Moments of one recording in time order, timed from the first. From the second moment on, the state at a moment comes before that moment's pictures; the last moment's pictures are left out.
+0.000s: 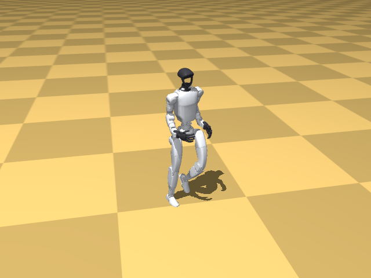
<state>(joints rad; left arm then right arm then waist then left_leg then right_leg) 0.36 -0.10 0.11 0.57 0.05 -0.72 -0.39 0.24 -0.02 -0.17 0.33 0.09 -0.51 0.60 0.09 -0.02 -0.14 -0.44 -0.02 0.24 0.97 0.19 -0.02 -0.19 -0.11 0.03 0.11 -0.17 -0.01</state>
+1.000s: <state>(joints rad) 0.37 -0.05 0.18 0.54 0.44 -0.95 0.14 -0.07 -0.16 -0.45 0.38 0.19 -0.66 0.44 -0.05 0.13 0.00 -0.58 0.05 0.16 1.41 0.02 0.07 -0.48 -0.03 0.01 0.57 -0.48 -0.07</state>
